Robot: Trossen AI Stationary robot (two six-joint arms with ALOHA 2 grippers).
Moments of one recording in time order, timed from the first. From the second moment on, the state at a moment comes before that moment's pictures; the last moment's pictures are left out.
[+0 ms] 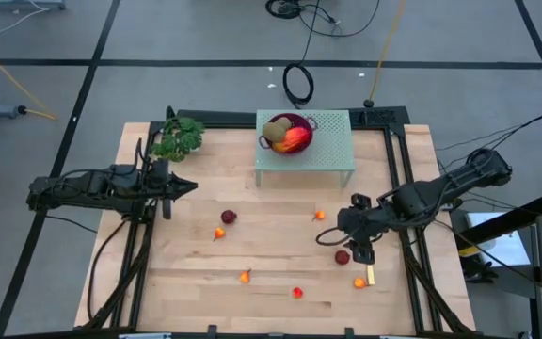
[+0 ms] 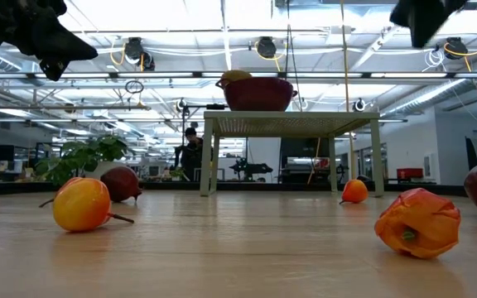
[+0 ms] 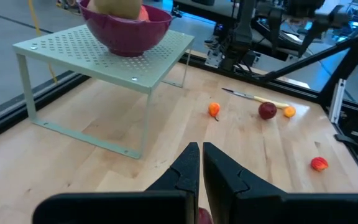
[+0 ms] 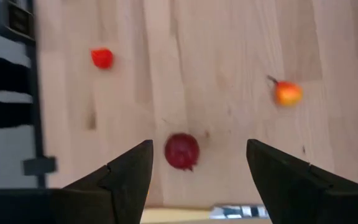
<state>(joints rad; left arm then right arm) -0.02 0.26 0.43 -0.42 -0.18 -0.26 0.42 1.26 1.20 -1.07 0.05 0.54</state>
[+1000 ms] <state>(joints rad) -0.02 0.26 0.43 -0.42 -0.18 -0.27 0.42 1.26 0.78 -0.67 -0.11 0.52</state>
